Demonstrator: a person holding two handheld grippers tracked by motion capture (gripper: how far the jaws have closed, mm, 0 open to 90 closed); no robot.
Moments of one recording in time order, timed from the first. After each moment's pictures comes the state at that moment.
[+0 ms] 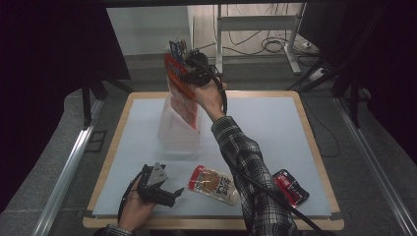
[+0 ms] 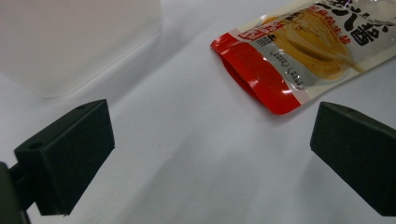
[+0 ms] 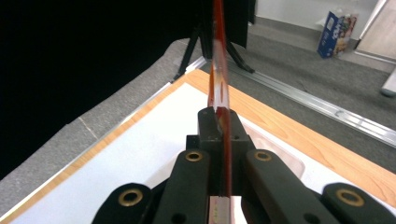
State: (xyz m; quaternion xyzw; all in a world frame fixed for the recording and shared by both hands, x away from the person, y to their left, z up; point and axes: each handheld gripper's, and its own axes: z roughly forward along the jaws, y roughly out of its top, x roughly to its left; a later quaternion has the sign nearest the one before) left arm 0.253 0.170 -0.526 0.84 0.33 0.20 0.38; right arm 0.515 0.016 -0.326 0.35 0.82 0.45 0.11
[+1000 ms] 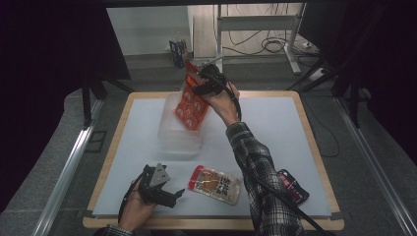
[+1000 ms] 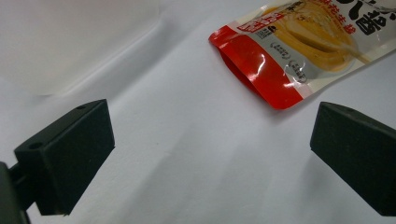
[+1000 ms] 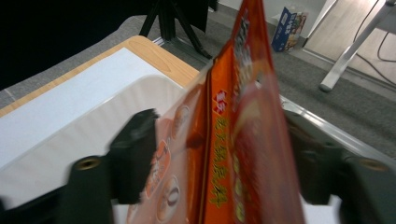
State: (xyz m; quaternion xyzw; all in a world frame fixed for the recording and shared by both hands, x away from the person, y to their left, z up) left arm 0.254 0.167 -0.529 0.85 0.32 0.20 0.37; right arm 0.537 -0.020 -0.375 0.34 0.83 0.39 0.20
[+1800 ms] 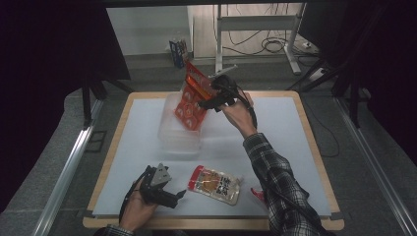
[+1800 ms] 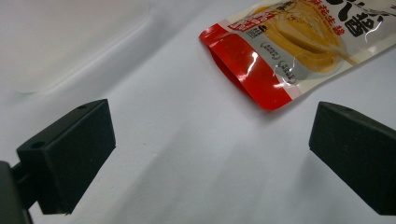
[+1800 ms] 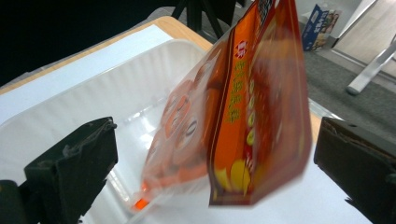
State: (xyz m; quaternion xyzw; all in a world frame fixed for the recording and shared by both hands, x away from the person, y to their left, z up) left arm 0.254 0.163 -0.529 0.85 0.33 0.18 0.37; right arm 0.508 -0.059 -0.385 0.29 0.85 0.40 0.16
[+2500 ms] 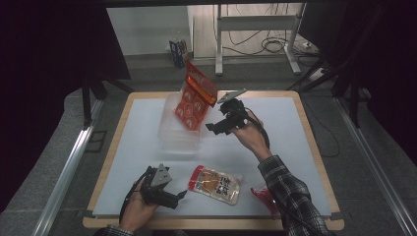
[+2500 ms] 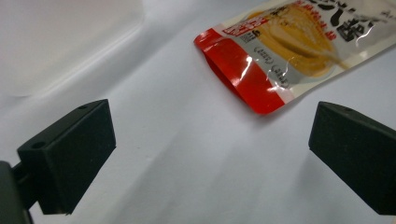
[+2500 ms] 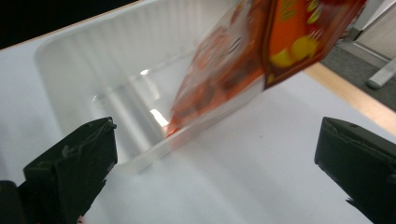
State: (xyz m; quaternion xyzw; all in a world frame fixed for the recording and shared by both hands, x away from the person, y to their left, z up) left arm 0.253 0.161 -0.529 0.85 0.32 0.18 0.37; right arm 0.454 -0.092 -0.422 0.26 0.87 0.39 0.14
